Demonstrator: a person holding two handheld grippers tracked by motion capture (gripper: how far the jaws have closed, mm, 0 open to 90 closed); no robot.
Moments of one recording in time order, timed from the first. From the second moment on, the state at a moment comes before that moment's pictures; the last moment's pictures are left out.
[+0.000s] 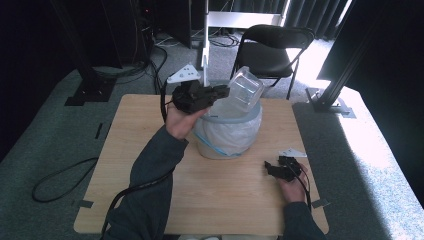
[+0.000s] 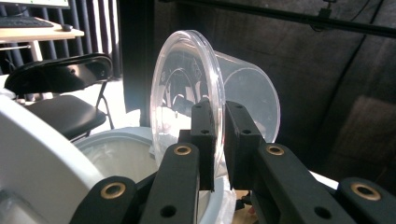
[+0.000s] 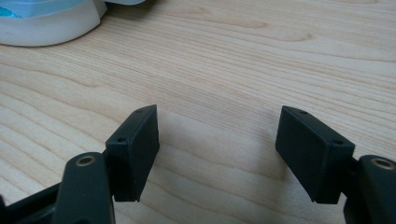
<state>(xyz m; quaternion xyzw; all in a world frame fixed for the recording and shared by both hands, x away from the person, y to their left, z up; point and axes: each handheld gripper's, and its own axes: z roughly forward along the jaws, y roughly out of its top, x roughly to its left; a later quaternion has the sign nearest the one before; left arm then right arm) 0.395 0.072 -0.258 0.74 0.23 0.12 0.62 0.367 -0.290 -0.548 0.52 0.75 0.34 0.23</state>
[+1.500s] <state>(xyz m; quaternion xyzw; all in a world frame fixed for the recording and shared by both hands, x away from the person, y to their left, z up) 0.403 0.077 -0.262 0.74 0.25 0.16 0.60 0.367 -0.290 -0.548 0.52 0.75 0.34 0.23</state>
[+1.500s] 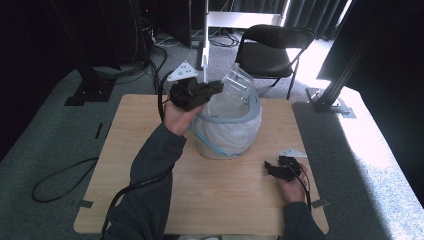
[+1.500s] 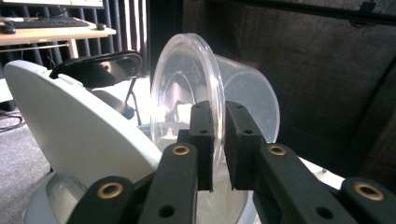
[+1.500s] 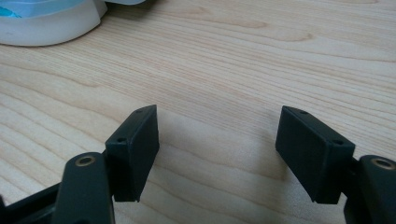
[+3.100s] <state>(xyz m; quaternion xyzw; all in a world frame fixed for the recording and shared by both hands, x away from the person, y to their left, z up) 0.394 0.125 -0.249 0.69 0.27 0.18 0.64 0.367 -0.289 -0.548 0.52 0.75 0.34 0.23</state>
